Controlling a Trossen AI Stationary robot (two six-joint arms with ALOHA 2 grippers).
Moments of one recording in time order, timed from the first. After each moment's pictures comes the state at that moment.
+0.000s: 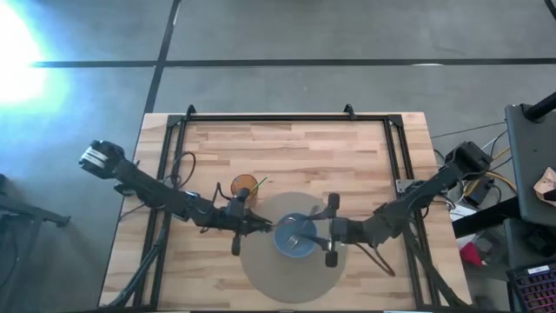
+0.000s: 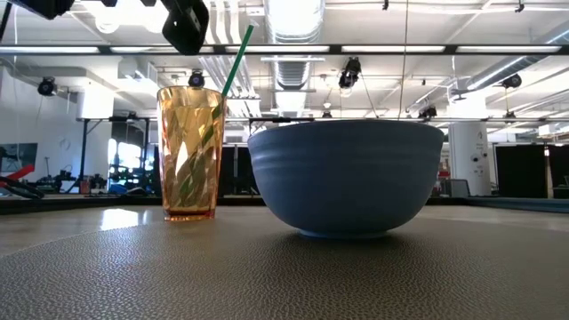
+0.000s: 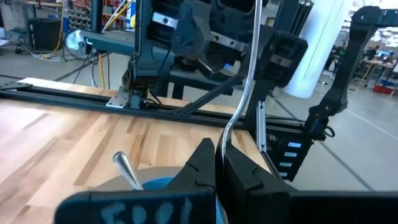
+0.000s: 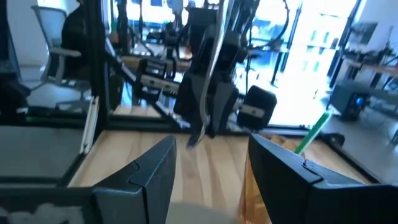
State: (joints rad) left arm -0.44 1.34 0.63 0.71 -0.34 -0.23; right arm 0.59 1.45 0.83 0.56 0.68 -0.02
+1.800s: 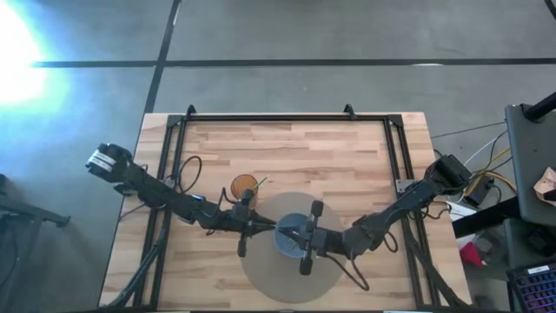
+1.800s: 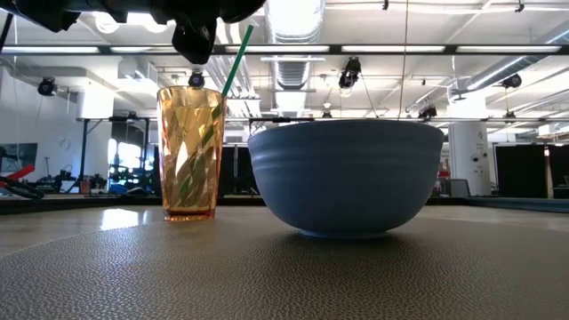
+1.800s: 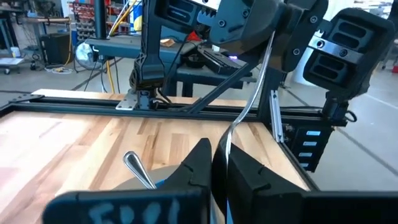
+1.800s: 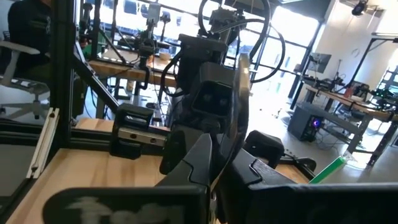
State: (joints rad) left arm -0.44 1.43 0.63 0.80 -0.35 -0.13; right arm 0.56 1.71 1.05 0.71 0.78 -0.22
